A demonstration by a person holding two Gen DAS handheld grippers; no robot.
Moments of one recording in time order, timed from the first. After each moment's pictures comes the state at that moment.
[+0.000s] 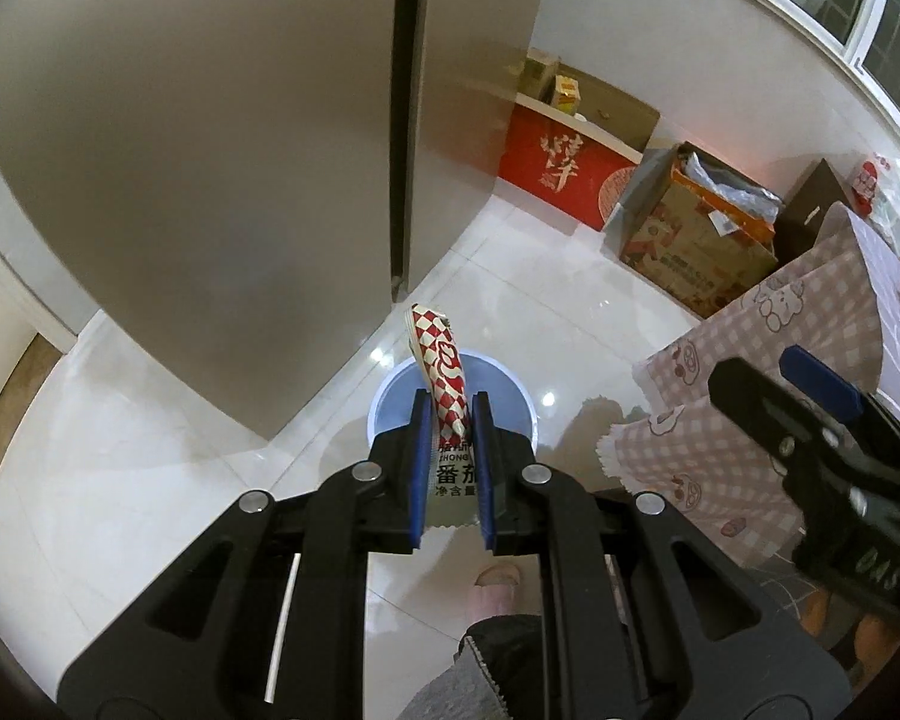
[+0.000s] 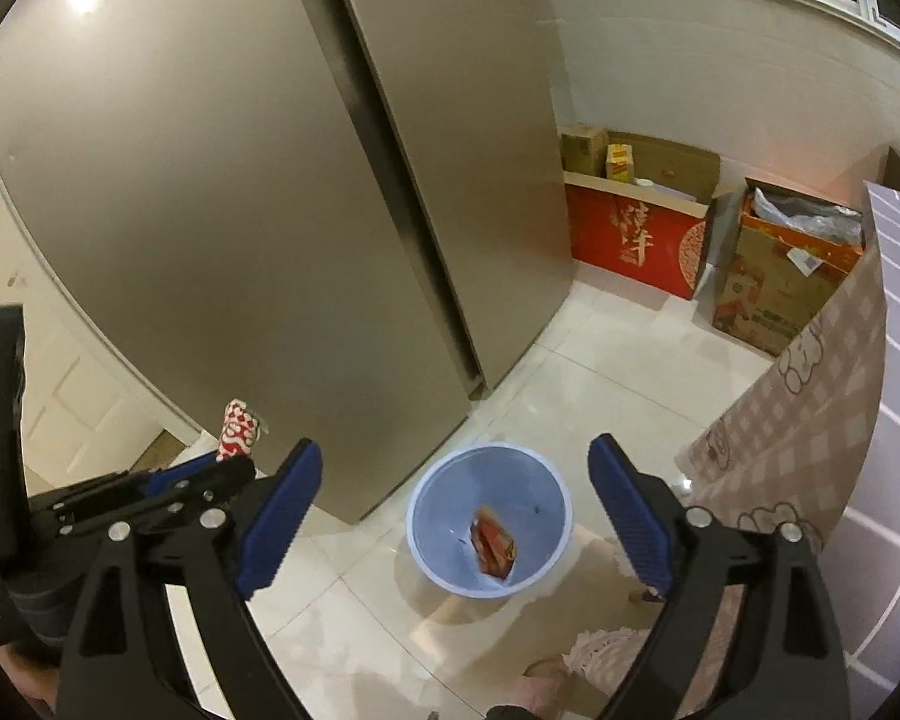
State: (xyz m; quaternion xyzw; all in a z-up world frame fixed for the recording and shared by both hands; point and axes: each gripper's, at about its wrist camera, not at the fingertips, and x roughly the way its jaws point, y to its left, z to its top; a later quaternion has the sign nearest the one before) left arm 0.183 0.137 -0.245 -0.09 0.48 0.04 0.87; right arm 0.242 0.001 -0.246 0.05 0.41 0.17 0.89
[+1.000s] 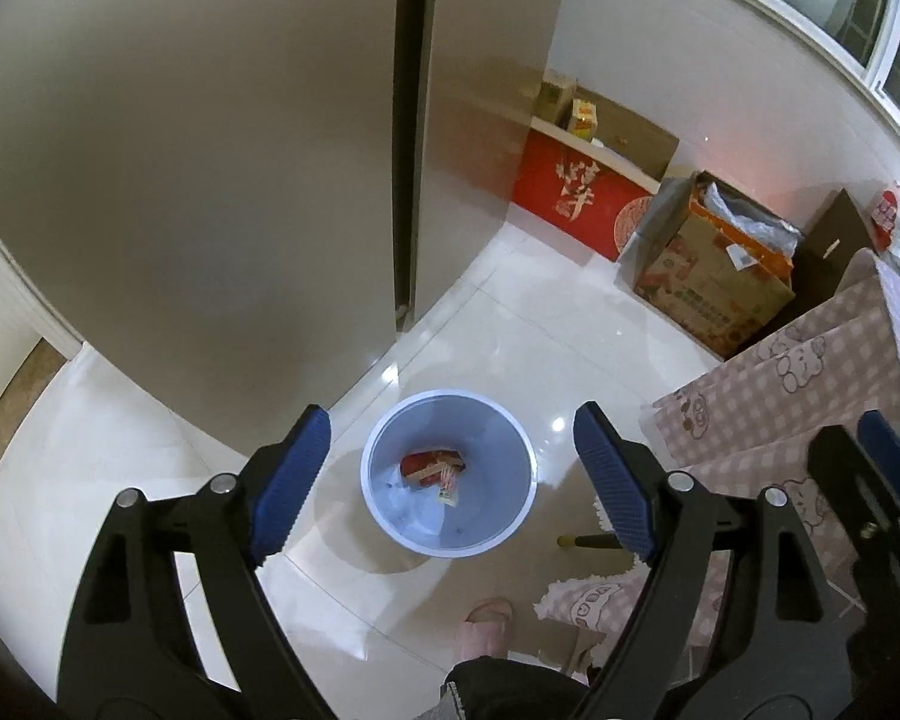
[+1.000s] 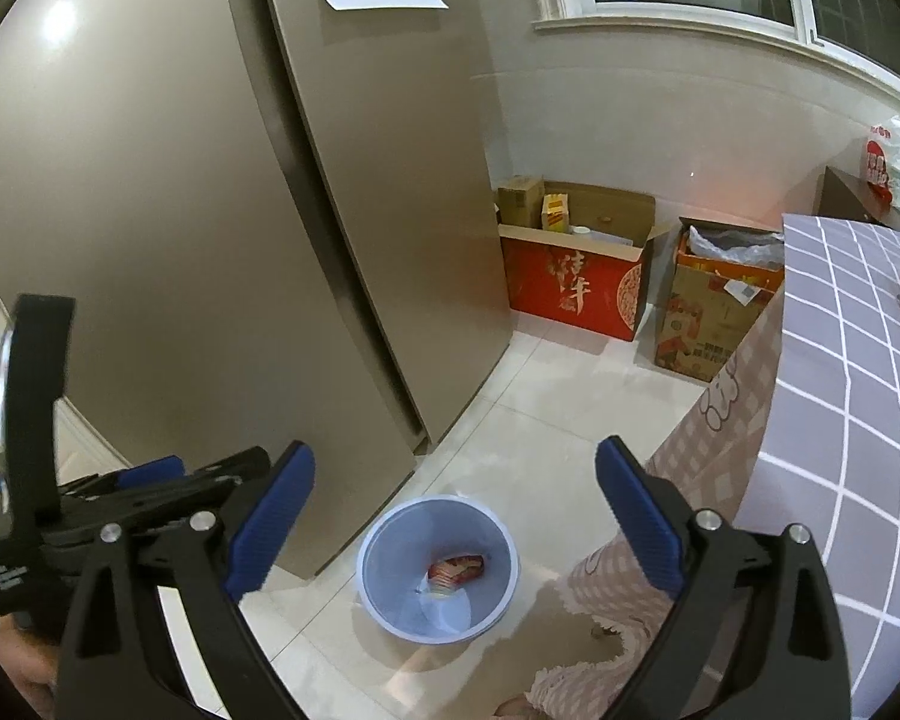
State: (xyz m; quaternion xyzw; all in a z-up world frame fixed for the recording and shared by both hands) left arm 0.211 0.139 -0.238 -0.09 0.46 0.07 0.88; right arm 0.225 -0.031 -0.218 0.06 0.35 0.11 0.93
